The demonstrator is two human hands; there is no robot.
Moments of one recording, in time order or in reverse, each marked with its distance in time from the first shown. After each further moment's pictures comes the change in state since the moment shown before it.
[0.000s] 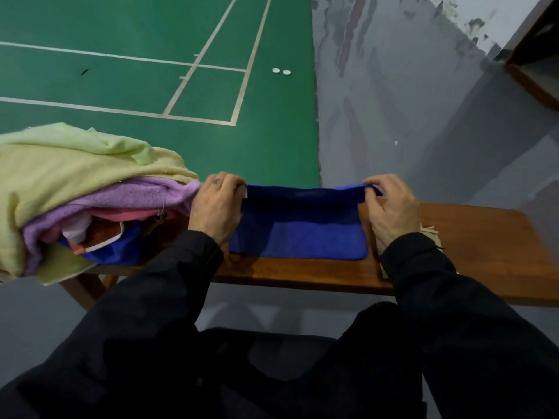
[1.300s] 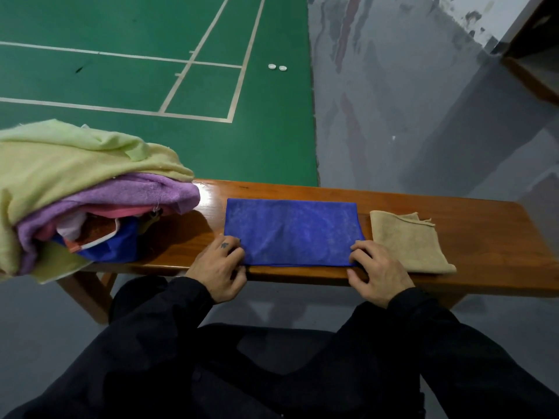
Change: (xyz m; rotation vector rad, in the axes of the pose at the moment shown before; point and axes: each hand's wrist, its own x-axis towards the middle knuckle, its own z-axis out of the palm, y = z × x) left_hand -0.110 -0.010 0.017 -0.020 -0.371 0.234; right_hand -0.123 0.047 0.009 -0.071 -0.455 -0.259
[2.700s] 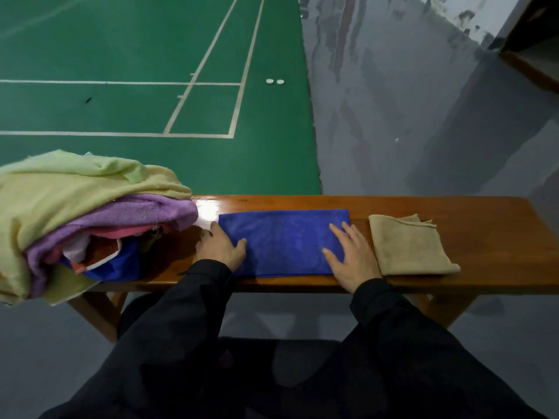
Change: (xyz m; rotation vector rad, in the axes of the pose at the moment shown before) left_hand 0.075 0.008 -0.015 -0.087 -0.289 -1.022; right_hand 0.052 -0.030 0.033 0.219 -0.059 0.482
